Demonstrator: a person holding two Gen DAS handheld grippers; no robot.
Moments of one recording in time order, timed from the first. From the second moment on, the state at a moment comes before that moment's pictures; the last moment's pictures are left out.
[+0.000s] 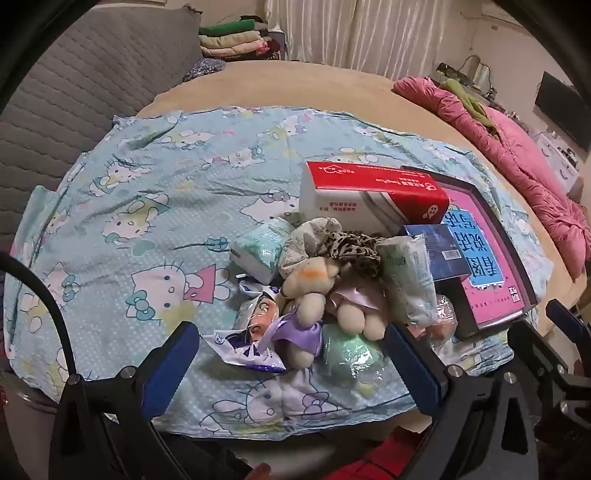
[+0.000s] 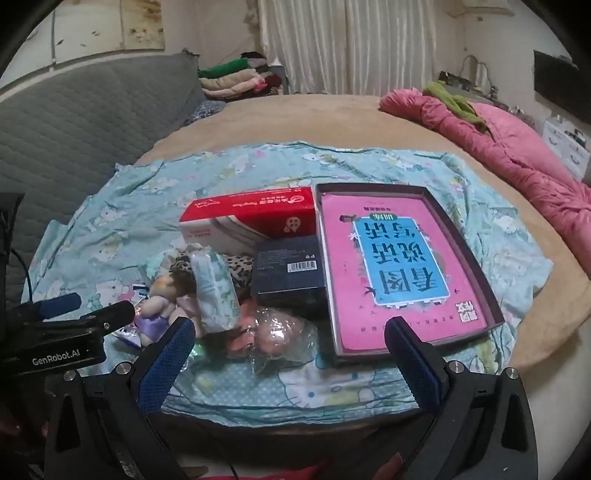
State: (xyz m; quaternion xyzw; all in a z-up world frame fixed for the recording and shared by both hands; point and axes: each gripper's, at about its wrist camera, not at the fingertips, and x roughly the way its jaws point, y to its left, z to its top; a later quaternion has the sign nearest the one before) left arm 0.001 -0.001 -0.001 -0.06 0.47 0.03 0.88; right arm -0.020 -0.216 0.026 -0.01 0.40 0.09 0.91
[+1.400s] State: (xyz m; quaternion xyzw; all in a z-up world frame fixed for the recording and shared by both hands) left arm -0.001 -0.008 0.001 -0.04 0.49 0.02 0.87; right arm -0.021 -0.220 0.027 0.00 0.40 0.09 0.91
